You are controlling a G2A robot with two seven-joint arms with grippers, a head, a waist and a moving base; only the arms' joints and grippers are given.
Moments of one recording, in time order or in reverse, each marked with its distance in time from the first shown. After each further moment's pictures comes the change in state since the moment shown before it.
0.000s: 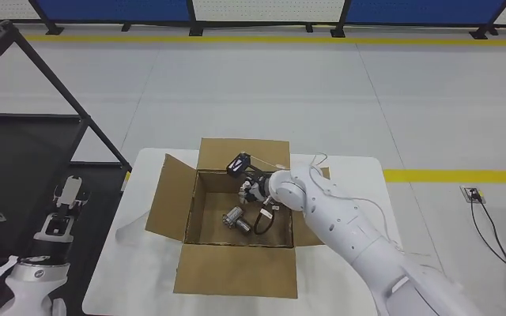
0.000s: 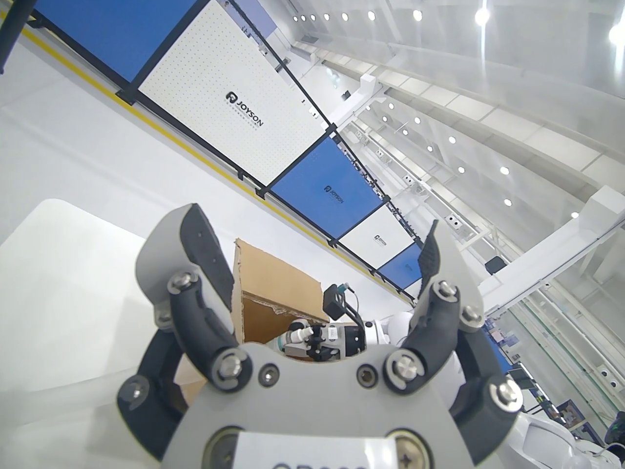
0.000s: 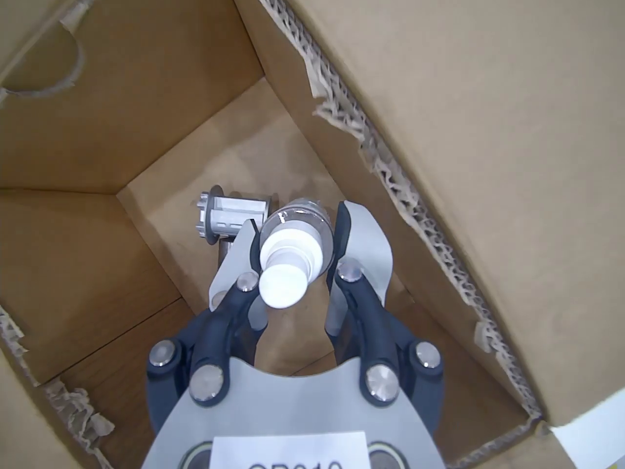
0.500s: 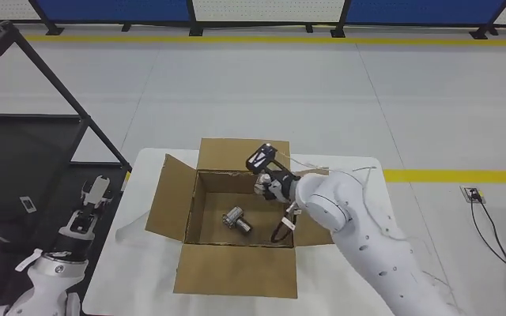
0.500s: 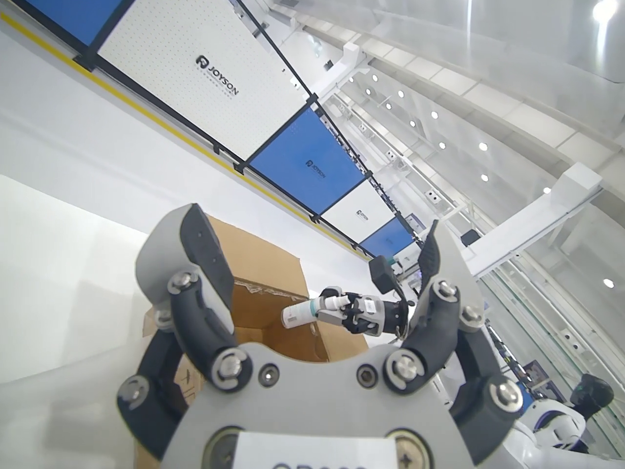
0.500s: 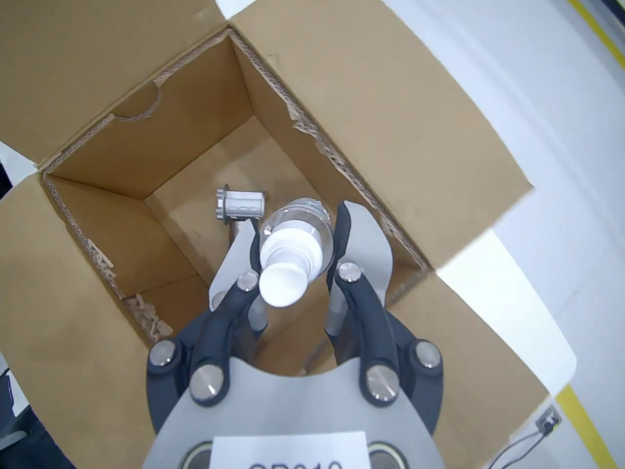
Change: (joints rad) left arm -0.028 0.010 0.083 -0.005 -0.014 -0.013 -0.076; right arm -0.358 0.204 0.410 -0.805 -0.246 0.175 0.332
